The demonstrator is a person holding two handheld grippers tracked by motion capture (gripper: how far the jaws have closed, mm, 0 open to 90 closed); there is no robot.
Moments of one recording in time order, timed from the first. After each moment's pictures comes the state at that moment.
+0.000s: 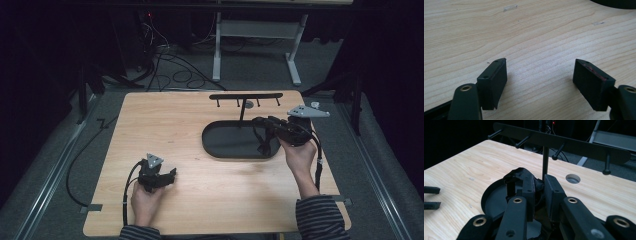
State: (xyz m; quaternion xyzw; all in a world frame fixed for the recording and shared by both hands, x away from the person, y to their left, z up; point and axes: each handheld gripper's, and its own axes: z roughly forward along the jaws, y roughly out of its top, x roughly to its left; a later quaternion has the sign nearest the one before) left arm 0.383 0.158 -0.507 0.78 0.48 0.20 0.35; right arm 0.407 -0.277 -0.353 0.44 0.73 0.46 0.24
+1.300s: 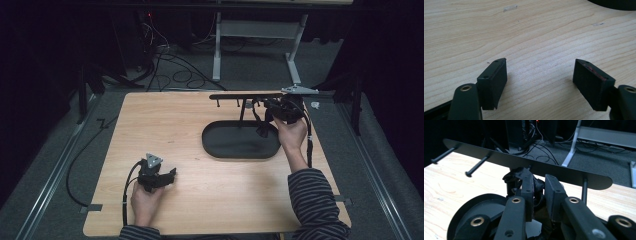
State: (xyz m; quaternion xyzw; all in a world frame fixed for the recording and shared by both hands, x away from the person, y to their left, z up) left arm 0.383 0.159 -0.507 0.77 0.48 0.20 0.35; right arm 0.479 -0.277 -0.351 0.49 0.71 0.44 0.26
